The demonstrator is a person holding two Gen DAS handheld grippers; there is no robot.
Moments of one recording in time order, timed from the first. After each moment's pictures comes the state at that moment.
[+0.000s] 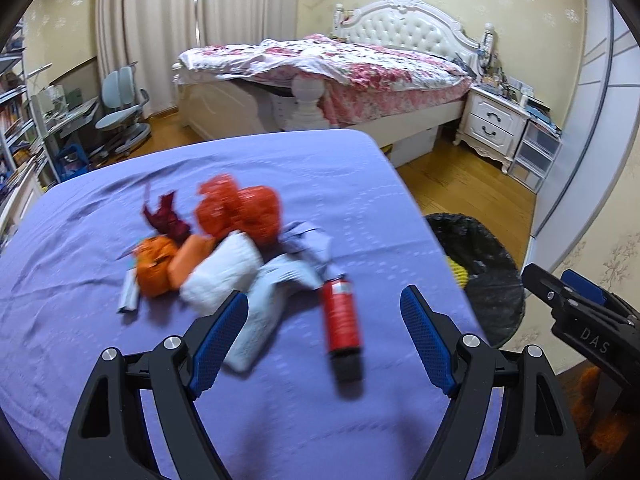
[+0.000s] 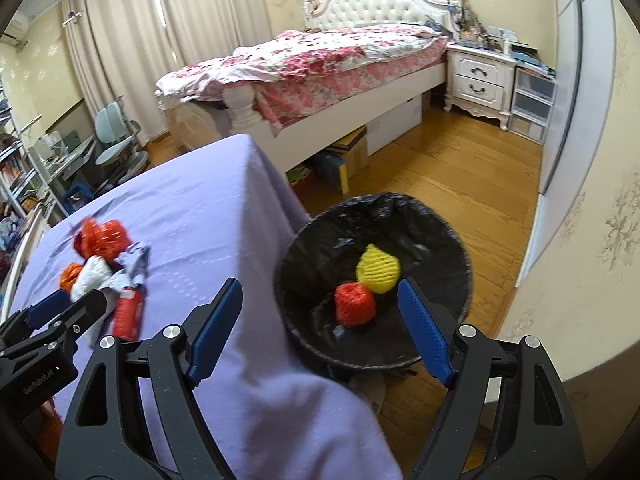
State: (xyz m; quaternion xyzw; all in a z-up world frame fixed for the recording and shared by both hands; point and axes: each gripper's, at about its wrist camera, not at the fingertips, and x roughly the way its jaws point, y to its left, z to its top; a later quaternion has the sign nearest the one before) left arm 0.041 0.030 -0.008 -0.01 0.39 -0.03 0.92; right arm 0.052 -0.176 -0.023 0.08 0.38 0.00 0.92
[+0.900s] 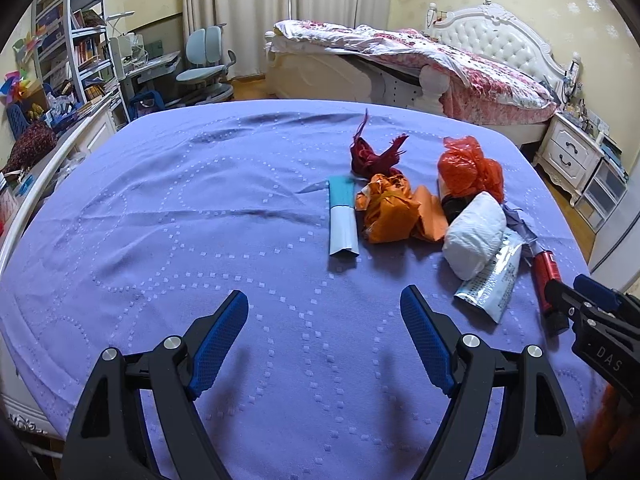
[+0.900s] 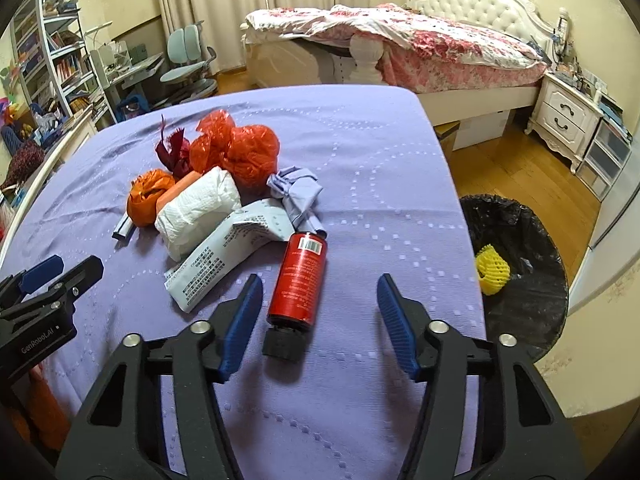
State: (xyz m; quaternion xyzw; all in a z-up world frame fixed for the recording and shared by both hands) left arm 0.013 0.170 -0.039 -0.06 0.41 0.10 0.90; right arm 0.057 -0.023 -0.047 -0.04 0.43 0.12 0.89
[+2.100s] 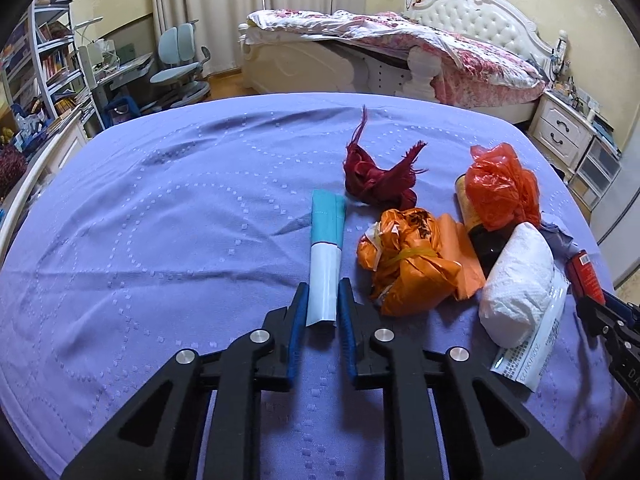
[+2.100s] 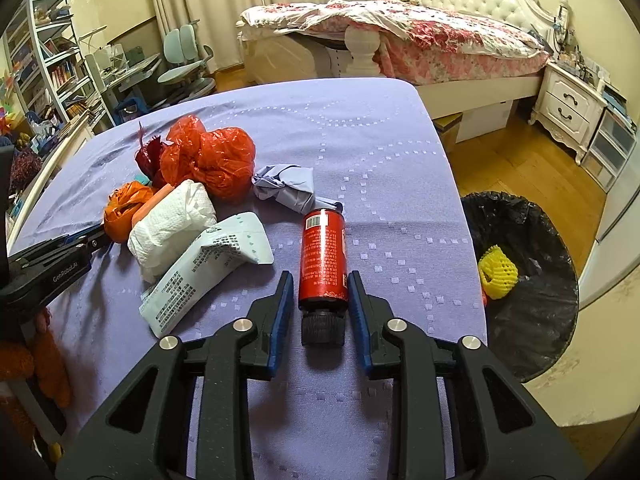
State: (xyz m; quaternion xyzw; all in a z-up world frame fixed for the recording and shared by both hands) left arm 0.059 0.181 -0.054 -0.04 0.43 0.06 0.90; right arm 0.083 -0.031 -0.052 -0.02 0.44 0.12 0.89
